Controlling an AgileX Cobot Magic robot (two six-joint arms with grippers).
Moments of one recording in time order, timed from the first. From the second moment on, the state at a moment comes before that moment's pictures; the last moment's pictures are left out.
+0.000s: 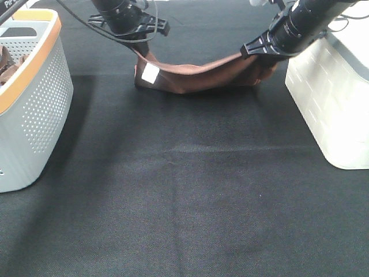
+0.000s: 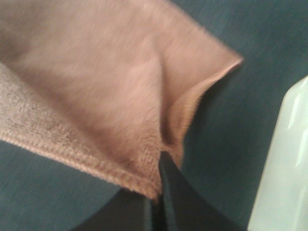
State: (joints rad) left arm -0.37 2.55 -2.63 -0.16 1.21 0.00; right arm 0.24 1.97 -1.50 0.13 0.56 -0.24
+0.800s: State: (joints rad) left arm -0.42 2.55 -2.63 -0.12 1.21 0.00; right arm 0.34 1.97 -1.50 0.07 0.70 -0.12
